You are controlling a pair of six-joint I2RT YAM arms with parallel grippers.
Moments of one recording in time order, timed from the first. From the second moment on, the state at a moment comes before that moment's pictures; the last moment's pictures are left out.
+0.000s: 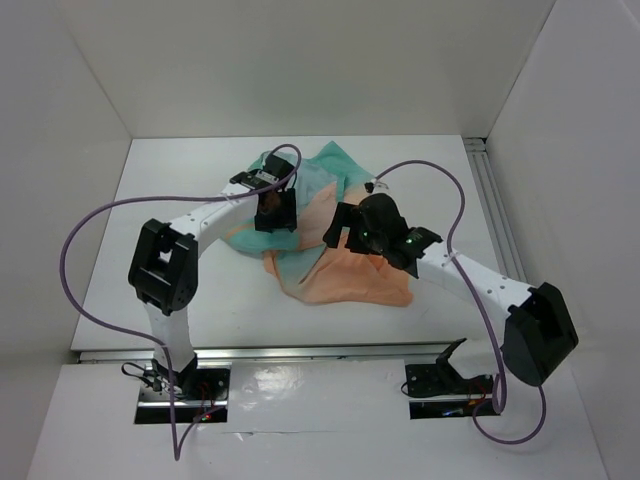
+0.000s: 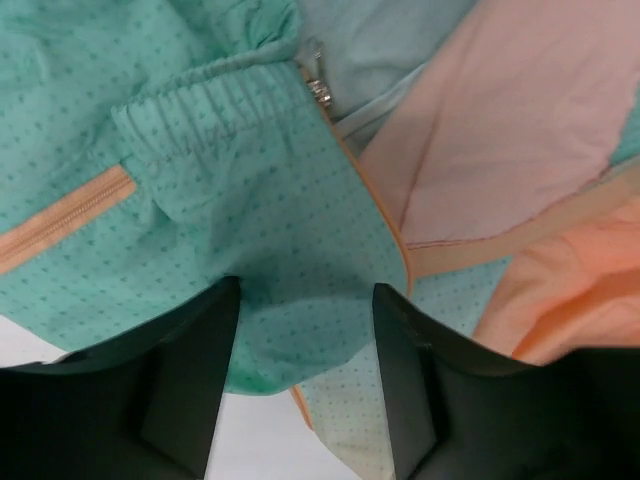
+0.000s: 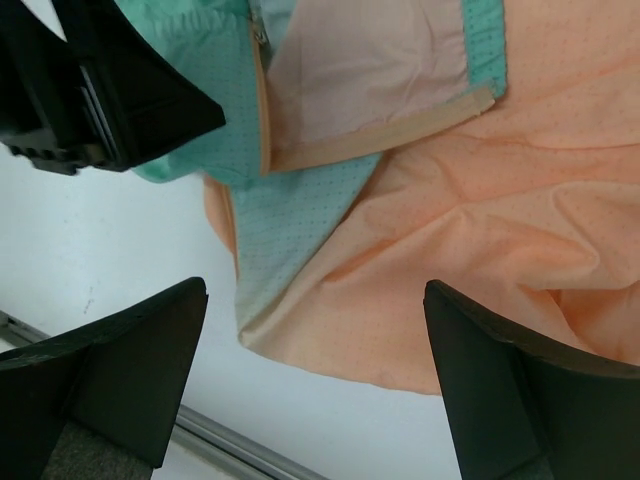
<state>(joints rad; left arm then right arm) -0.47 1.88 1.53 -0.74 -0.12 -0.52 0.64 1.34 0.94 -0.25 0.08 0.71</state>
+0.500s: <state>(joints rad) -0.42 1.80 1.44 -0.76 -0.05 -0.45 0.63 1.31 0.96 -0.28 0.08 0.71</state>
